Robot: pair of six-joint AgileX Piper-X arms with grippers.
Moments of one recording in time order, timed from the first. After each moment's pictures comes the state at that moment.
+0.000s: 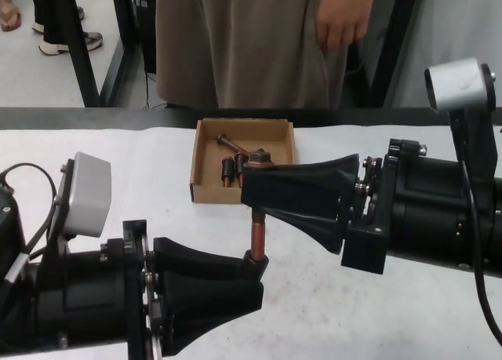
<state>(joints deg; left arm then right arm) -32.0 52.8 -17.2 -21.1 46.7 -8.4 45.0 60.3 -33.8 -16.7 -24.5 27.1</state>
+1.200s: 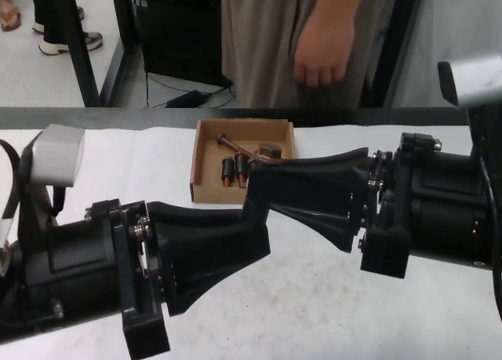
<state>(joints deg) -32.6 52.8 -16.9 -35.8 40.9 -28.3 44.6 58.7 -33.7 -16.3 -27.6 25.7</state>
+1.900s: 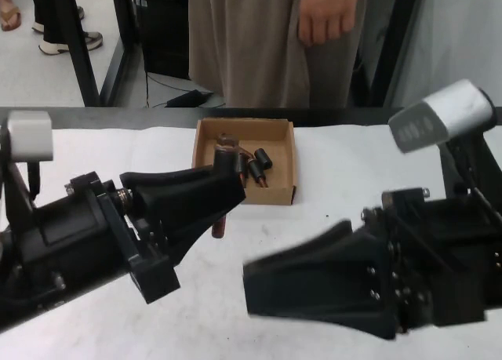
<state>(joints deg) -31.8 52.9 -16.9 -36.7 29.5 -28.8 45.1 57.9 -33.4 -10.8 -51.1 40.8</state>
